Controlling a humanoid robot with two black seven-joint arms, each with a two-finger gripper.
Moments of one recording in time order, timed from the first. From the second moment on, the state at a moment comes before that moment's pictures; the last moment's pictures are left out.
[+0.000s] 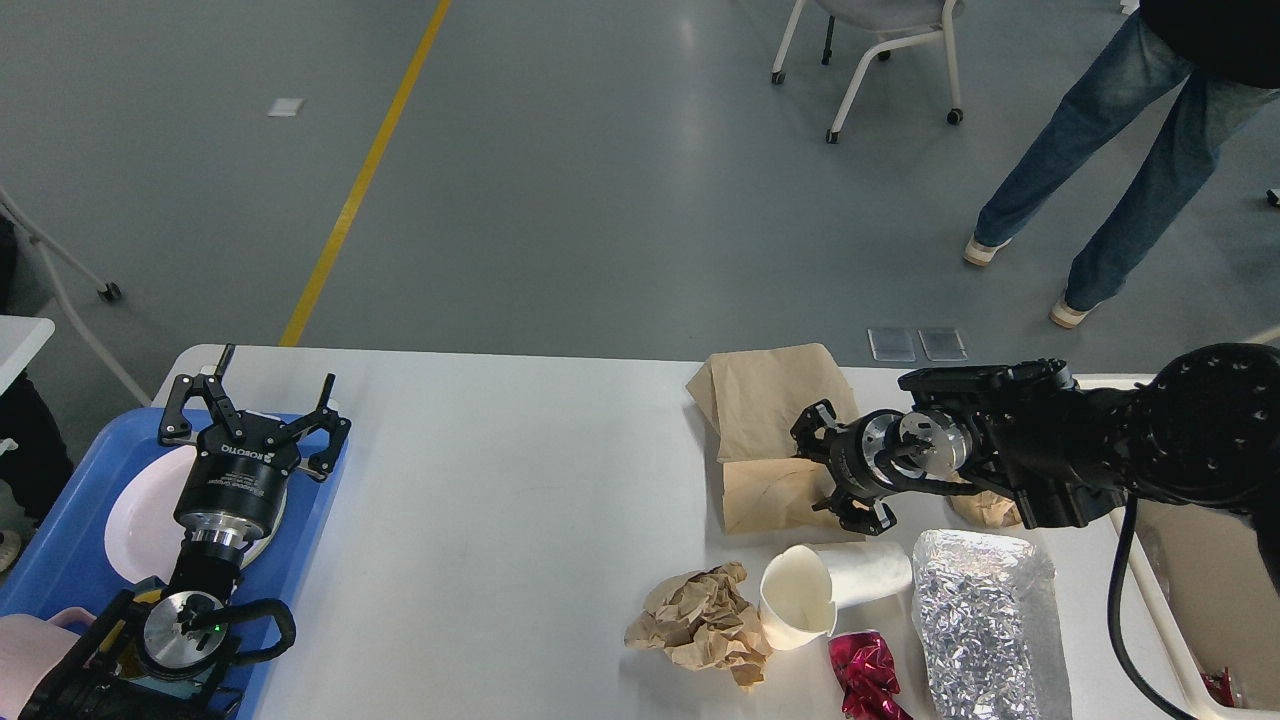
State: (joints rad) left arm -0.23 0.15 -1.43 -0.83 0.12 -0.57 -0.19; right arm 1.29 -0.10 -0.92 0.76 0.75 0.15 -0.26
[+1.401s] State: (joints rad) left arm -0.24 0.15 -1.43 -0.83 0.12 -0.57 -0.18; right arm 1.92 -0.16 -1.20 1.14 0.51 0.48 -0.28
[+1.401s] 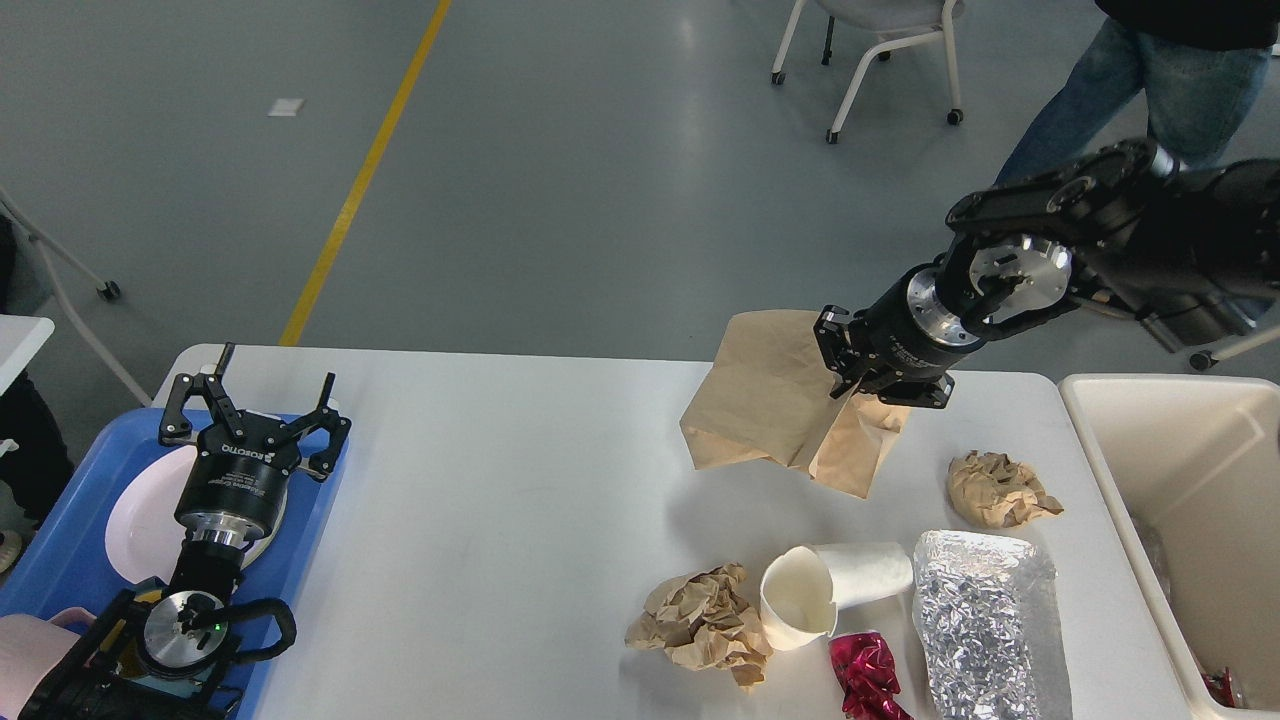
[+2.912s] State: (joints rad) left arm -0.23 0.15 -1.43 -0.83 0.12 -0.57 -0.19; right arm 1.41 -0.76 -1.27 0.72 0.30 0.30 -0.27
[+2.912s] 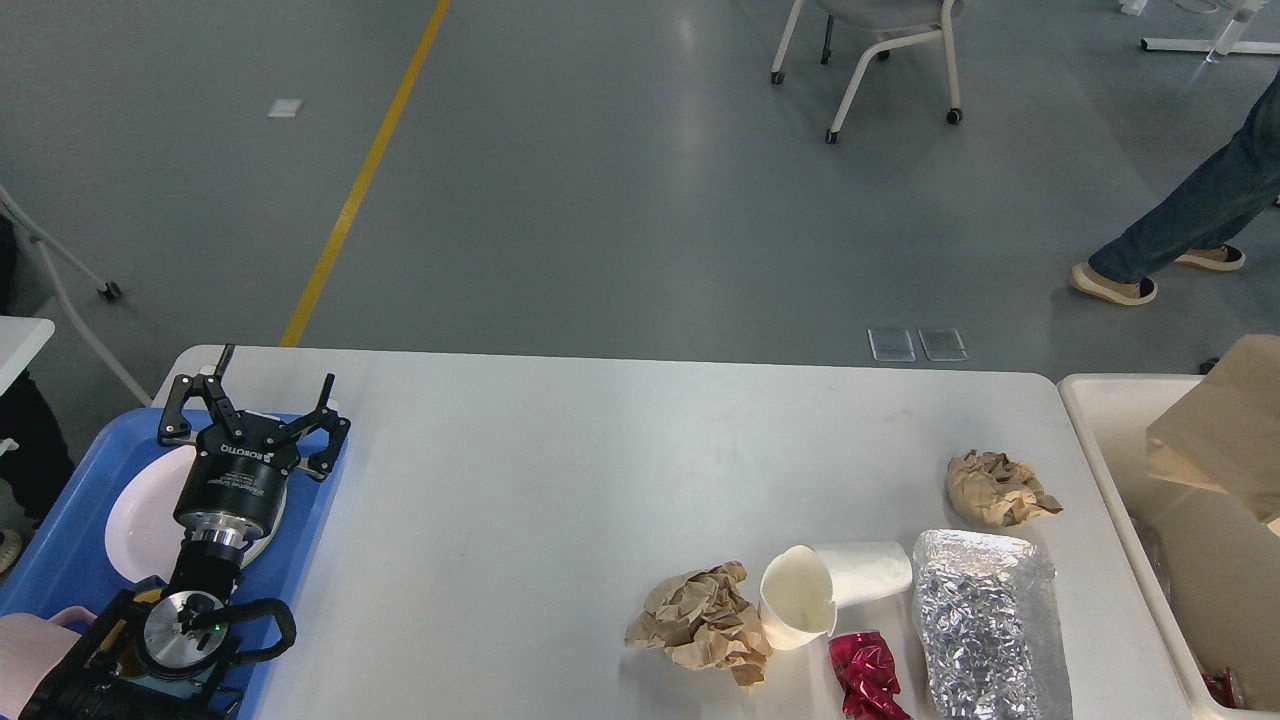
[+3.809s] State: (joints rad) left arm -0.24 0.15 -1.43 -0.83 0.12 -0.57 -0.19; right arm 0.58 -0.37 -0.78 0.05 0.30 0.02 -0.27
